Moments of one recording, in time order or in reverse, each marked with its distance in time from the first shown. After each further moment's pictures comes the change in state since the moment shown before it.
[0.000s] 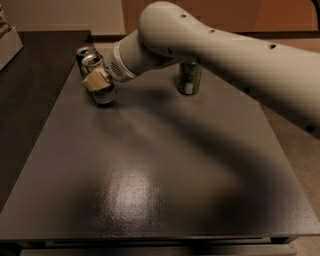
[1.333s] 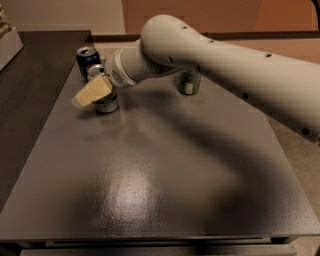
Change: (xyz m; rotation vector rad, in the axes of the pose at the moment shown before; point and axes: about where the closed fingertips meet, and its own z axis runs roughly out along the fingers) arm 0.010 0.003 0.013 -0.026 -0.034 0.005
